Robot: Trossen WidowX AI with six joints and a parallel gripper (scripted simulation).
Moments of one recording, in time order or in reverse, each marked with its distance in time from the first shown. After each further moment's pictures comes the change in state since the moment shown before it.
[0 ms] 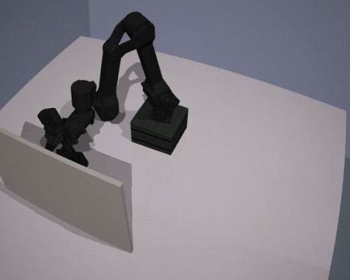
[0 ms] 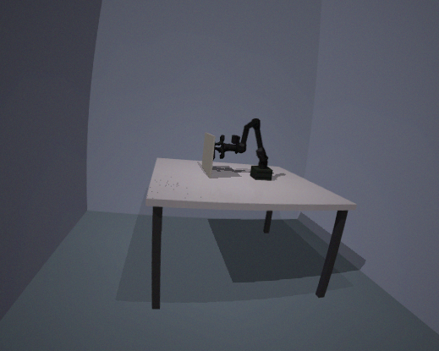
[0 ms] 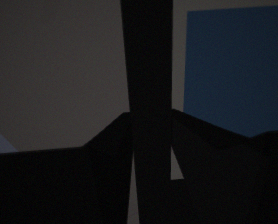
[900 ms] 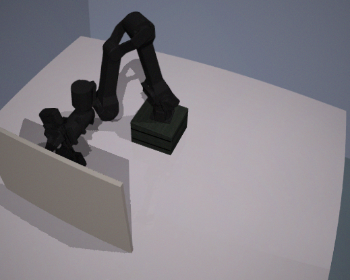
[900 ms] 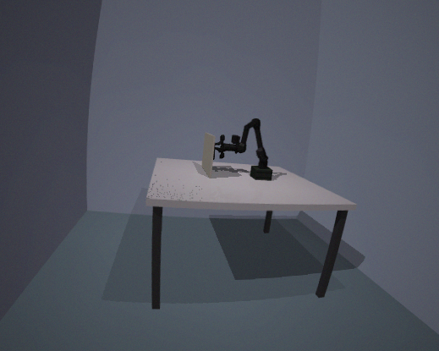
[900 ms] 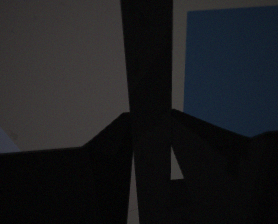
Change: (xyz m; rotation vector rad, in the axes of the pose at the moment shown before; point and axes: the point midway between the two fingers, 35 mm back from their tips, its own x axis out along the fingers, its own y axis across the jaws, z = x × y) arm 0.000 0.000 0.000 -0.093 -0.001 0.000
